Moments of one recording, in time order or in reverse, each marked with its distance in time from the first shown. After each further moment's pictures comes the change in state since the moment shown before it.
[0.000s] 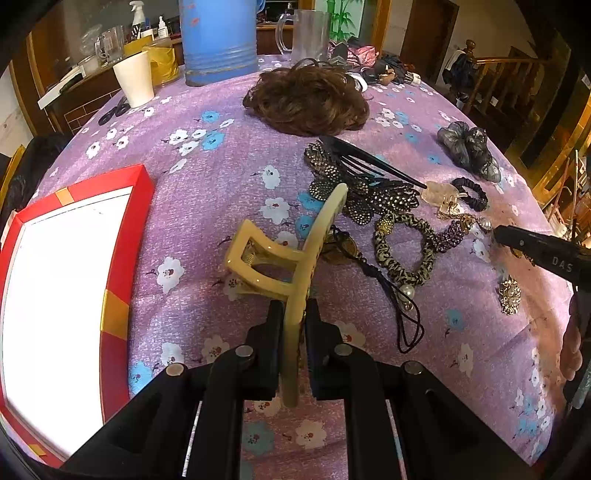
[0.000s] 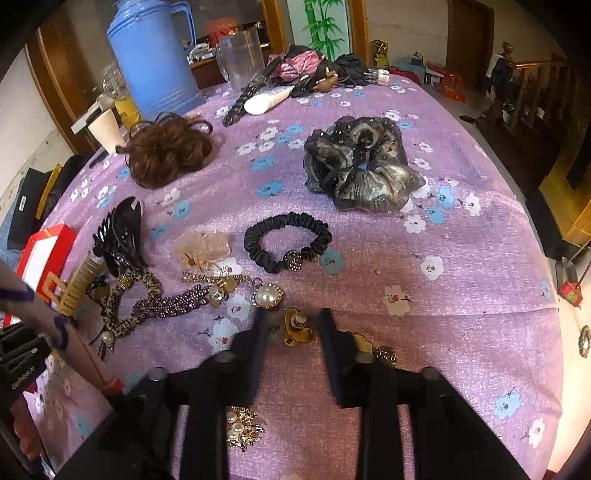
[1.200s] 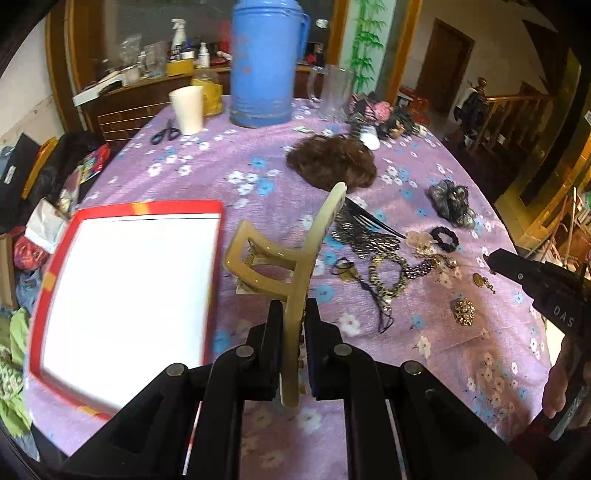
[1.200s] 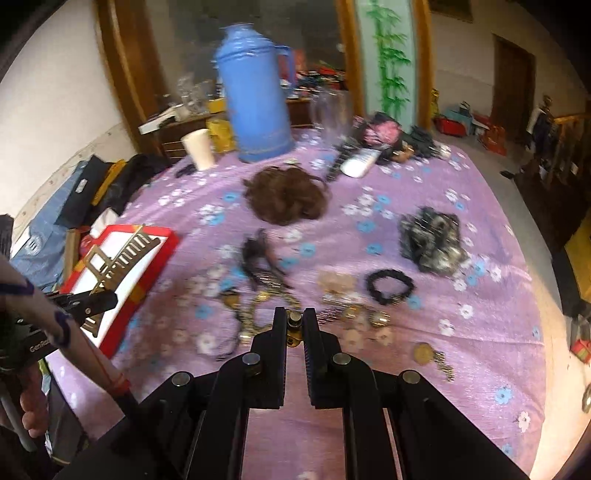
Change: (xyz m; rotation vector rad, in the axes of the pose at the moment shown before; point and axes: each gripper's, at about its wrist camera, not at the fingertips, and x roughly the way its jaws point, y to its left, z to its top) left arm -0.113 0.032 -0.006 -0.100 -0.104 0.028; right arm -0.099 0.093 -0.003 -0.177 -0.146 0.140
